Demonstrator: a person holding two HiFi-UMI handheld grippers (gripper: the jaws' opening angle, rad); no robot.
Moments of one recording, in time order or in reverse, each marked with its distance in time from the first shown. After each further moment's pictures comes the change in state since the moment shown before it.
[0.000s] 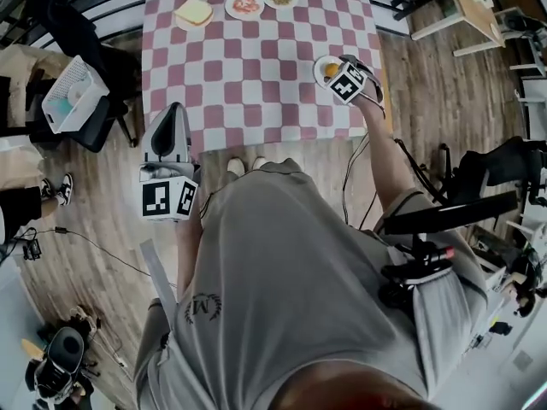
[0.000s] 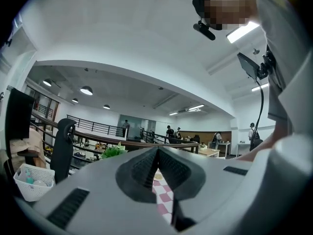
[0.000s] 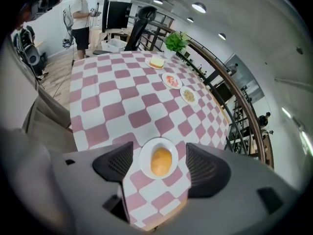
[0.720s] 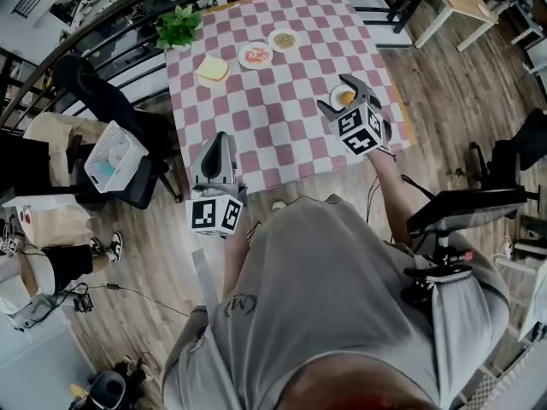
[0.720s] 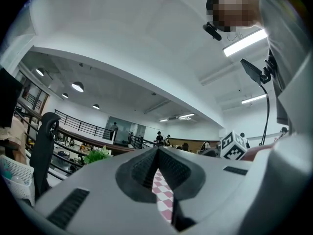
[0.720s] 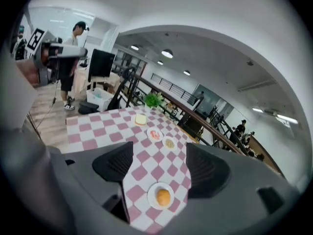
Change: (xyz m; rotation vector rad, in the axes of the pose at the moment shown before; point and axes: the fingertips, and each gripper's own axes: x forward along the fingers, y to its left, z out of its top) left arm 0.033 -0.016 0.005 -0.046 -0.086 -0.148; right arm -0.197 0.021 0.128 0.222 -0.468 -0.265
